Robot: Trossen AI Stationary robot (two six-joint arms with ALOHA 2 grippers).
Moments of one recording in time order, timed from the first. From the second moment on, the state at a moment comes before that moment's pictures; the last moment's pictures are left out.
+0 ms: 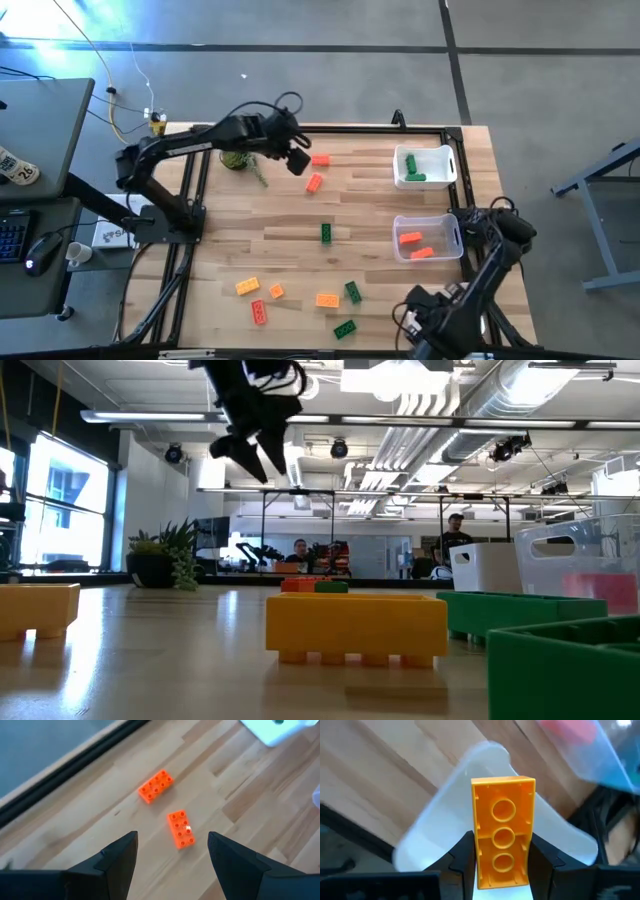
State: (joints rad) left arm 0.50 1.56 1.39 -0.83 -0.14 -0.42; right arm 0.96 1.96 1.72 -1.57 0.01 1.75
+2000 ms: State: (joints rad) left arm 0.44 2.02 1.39 -0.62 -0.08 -0.50; right arm 1.02 1.96 1.64 -1.57 -0.07 2.04
